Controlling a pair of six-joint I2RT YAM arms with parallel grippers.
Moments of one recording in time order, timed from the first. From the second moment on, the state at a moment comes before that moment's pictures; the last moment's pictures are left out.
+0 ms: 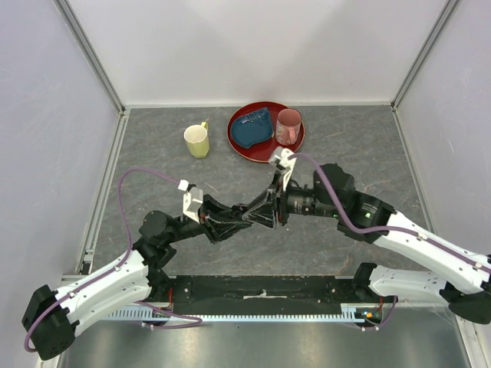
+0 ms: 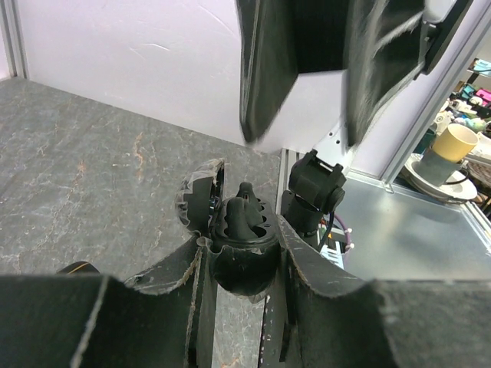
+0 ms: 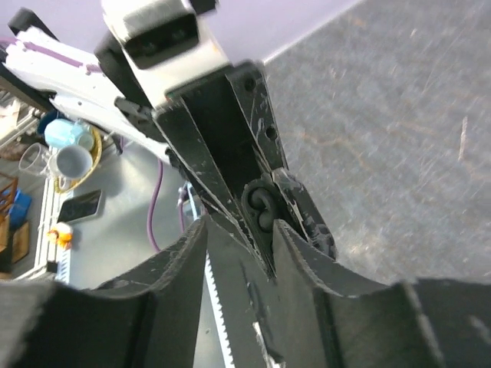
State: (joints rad) left arm -0.79 0.69 0.30 0.70 0.55 -0.41; right arm 1.01 1.05 1.09 -0.26 -0.36 0.39
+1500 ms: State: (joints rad) left arm -0.79 0.68 0.30 0.70 0.58 -0.41; right arm 1.00 1.10 1.07 -0.32 0.03 0.57
